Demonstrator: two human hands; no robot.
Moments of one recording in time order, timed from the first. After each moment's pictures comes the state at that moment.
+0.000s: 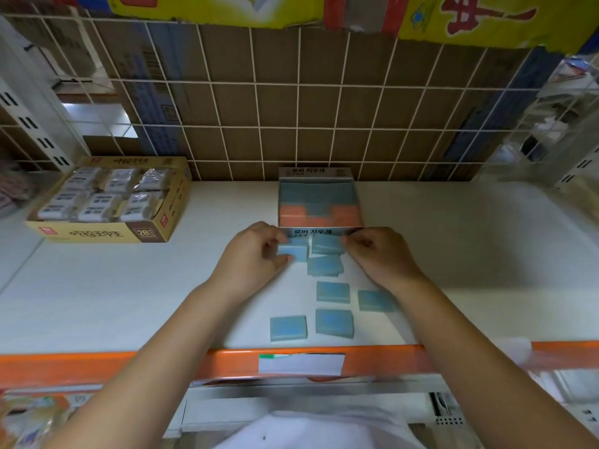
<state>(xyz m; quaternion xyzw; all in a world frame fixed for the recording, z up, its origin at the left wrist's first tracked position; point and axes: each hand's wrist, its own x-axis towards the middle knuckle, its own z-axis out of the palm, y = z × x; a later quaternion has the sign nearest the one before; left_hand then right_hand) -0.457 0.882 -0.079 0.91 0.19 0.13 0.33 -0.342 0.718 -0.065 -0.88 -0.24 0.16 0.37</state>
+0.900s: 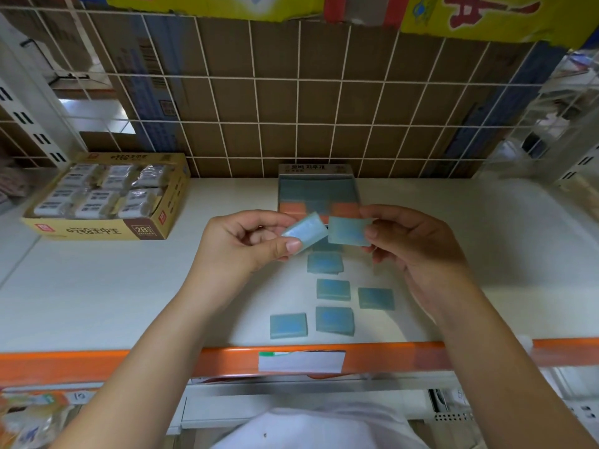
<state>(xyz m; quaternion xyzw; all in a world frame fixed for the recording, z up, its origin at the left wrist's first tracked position) -0.489 0.855 -0.020 0.69 0.16 0.22 0.67 -0.372 0.691 -0.016 -0.68 -0.22 0.21 0.67</state>
